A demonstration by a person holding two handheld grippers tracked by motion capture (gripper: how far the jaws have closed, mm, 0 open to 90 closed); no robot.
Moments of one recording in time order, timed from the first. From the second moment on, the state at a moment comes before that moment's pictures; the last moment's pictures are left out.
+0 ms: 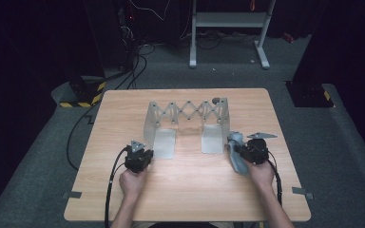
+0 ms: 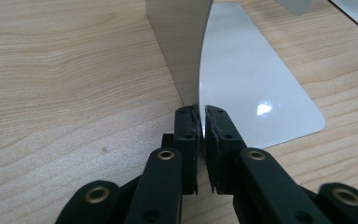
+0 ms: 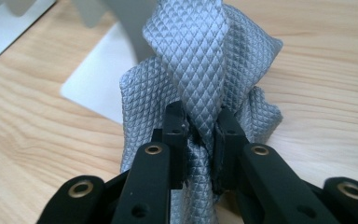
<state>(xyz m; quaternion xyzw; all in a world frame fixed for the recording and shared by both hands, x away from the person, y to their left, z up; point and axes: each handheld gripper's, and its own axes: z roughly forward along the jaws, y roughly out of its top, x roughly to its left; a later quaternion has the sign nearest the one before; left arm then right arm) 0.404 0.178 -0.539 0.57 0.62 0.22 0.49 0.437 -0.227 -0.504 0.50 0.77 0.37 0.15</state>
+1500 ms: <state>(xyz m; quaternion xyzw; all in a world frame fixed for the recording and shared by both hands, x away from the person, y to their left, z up) 0.365 0.152 -0.518 0.59 0.59 0.23 0.50 0.436 -0.199 -0.523 0.51 0.75 0.36 0.20</state>
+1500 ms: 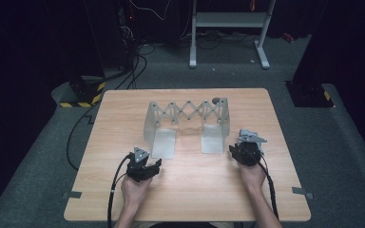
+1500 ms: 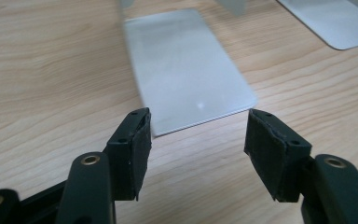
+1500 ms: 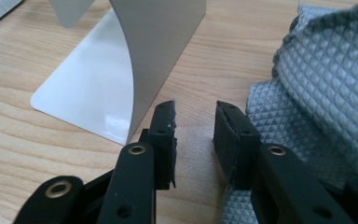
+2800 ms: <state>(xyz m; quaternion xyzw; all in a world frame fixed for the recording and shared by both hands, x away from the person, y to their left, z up) 0.476 0.065 -0.469 0.62 0.58 0.27 0.46 0.434 -0.192 -0.529 0.49 0.77 0.34 0.22</state>
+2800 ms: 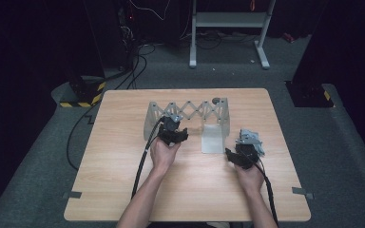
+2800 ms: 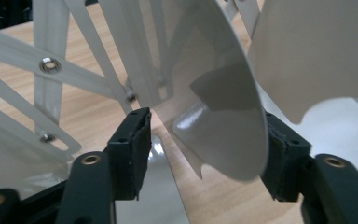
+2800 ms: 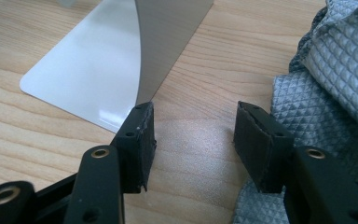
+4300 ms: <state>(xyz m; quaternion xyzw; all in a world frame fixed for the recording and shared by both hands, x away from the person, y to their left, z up) 0.477 0.089 -0.471 0.62 0.58 0.28 0.45 0.430 -0.199 -0.528 0.50 0.75 0.37 0.21</state>
